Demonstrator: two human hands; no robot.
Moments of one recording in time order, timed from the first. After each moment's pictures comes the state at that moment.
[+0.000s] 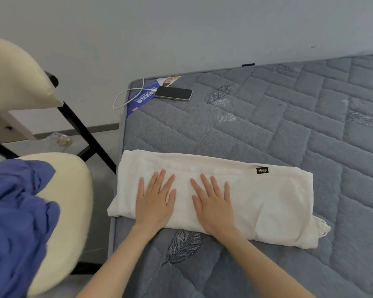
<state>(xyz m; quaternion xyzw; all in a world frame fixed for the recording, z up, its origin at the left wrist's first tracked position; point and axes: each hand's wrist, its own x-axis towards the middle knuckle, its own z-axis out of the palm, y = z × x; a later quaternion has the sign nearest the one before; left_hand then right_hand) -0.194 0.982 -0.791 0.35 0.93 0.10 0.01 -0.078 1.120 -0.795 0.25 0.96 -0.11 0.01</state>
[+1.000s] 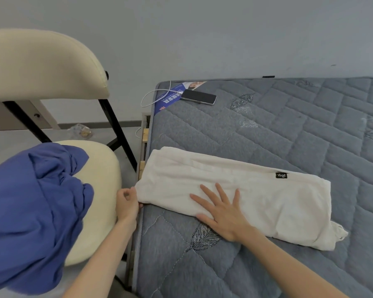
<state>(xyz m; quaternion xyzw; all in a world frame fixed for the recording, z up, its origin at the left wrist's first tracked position) -0.217 0.881 -0.766 -0.18 0.76 0.61 0.12 -0.069 1.086 -0.762 0.07 0.98 -0.13 0.13</state>
